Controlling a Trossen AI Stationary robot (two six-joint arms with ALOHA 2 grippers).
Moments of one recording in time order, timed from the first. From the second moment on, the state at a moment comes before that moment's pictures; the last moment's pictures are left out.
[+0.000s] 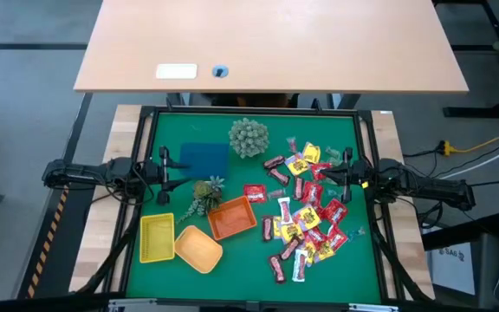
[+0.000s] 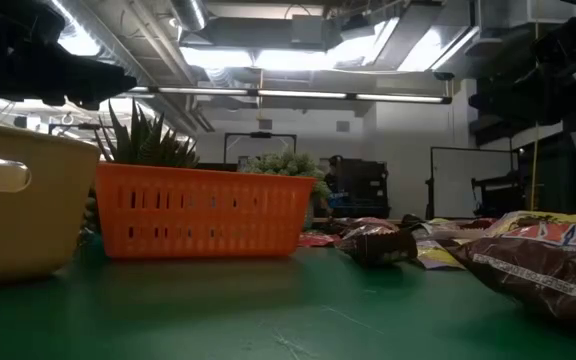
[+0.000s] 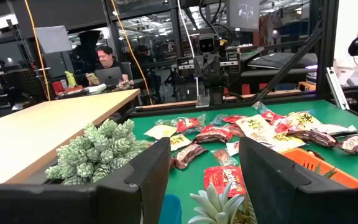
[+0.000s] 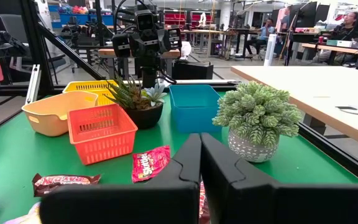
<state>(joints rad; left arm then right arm) -0.07 0.00 0.01 0.05 -0.22 0.14 -0.09 0.01 0.03 -0.05 0.01 -0.03</state>
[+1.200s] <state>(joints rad) -0.07 0.00 0.01 0.05 -0.22 0.13 -0.09 0.01 0.03 -0.05 -0.01 0.05</state>
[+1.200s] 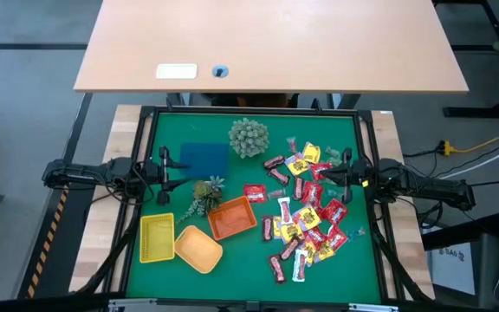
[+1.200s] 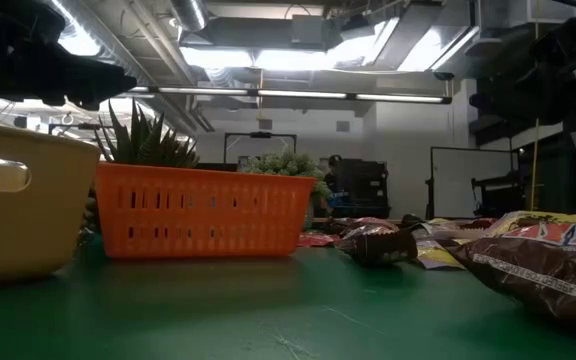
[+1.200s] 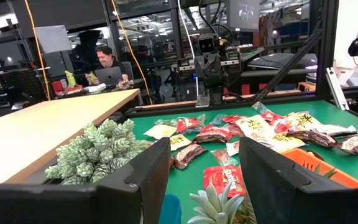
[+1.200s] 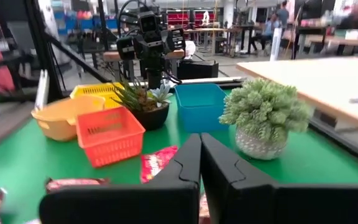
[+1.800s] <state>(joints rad) -0.07 0.00 0.01 0.05 -0.22 0.10 -0.09 0.05 0.03 0.35 0.17 0.24</state>
